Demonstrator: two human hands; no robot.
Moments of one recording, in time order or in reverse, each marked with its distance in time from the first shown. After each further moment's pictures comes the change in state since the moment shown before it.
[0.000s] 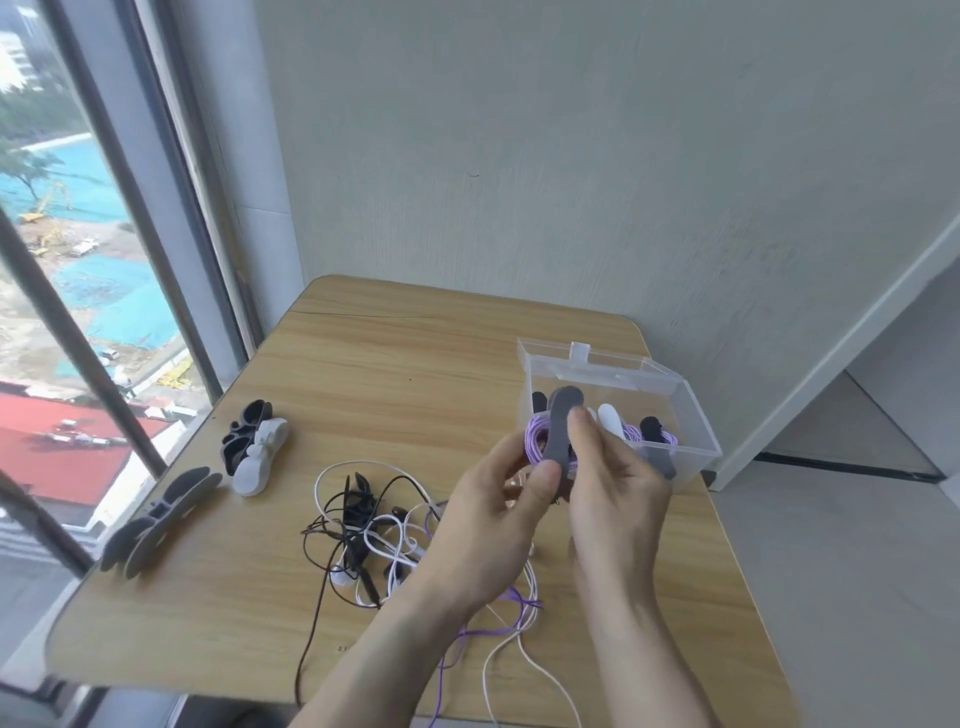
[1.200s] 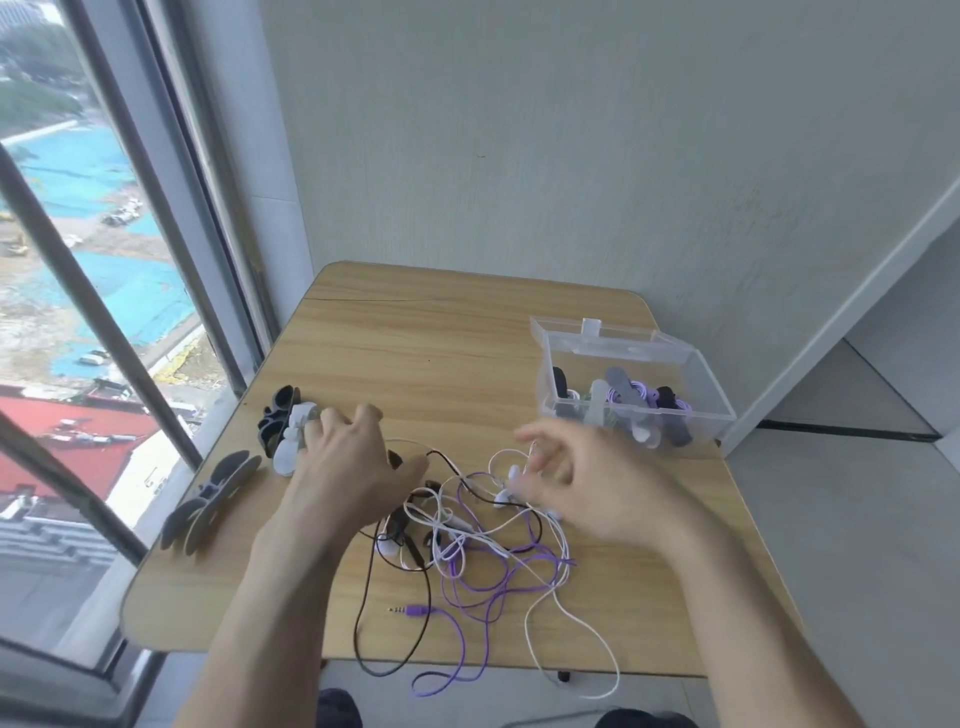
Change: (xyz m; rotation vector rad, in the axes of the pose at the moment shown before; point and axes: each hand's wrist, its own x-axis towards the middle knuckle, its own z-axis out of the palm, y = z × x) left_hand -0.005 0.009 -0.120 1.136 0.044 -0.515; right_hand 0.000 -0.034 -0.012 -0.985 -0.856 -0.102
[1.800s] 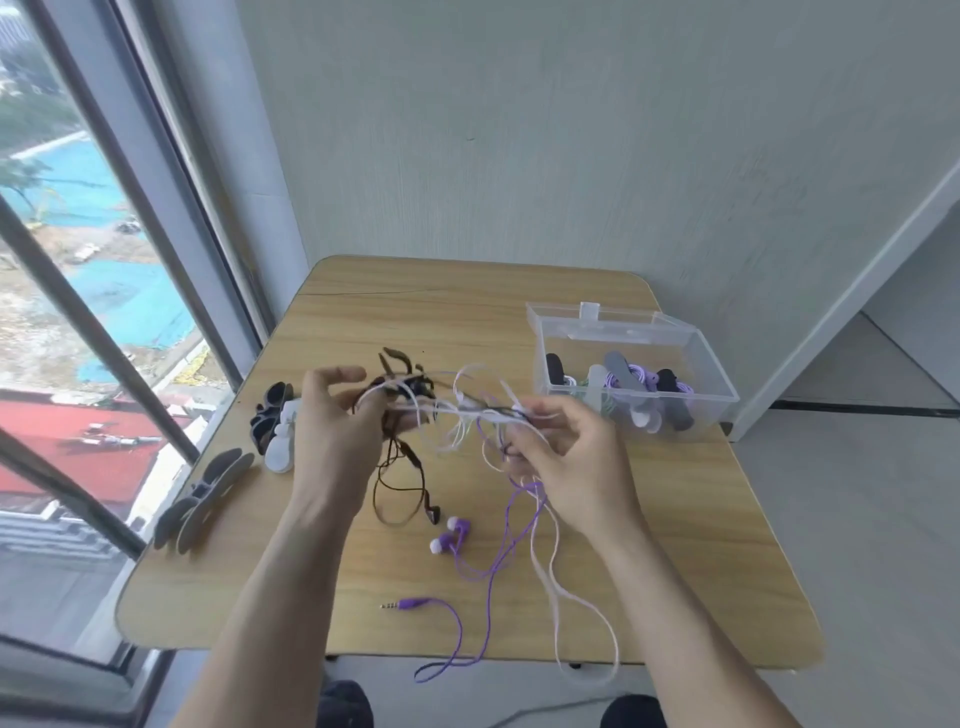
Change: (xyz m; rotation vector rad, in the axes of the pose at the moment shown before) left_hand 0.016 0.016 0.012 -1.280 0.275 -0.103; right_hand 0.020 0.020 0.047 0.769 0.446 0.010
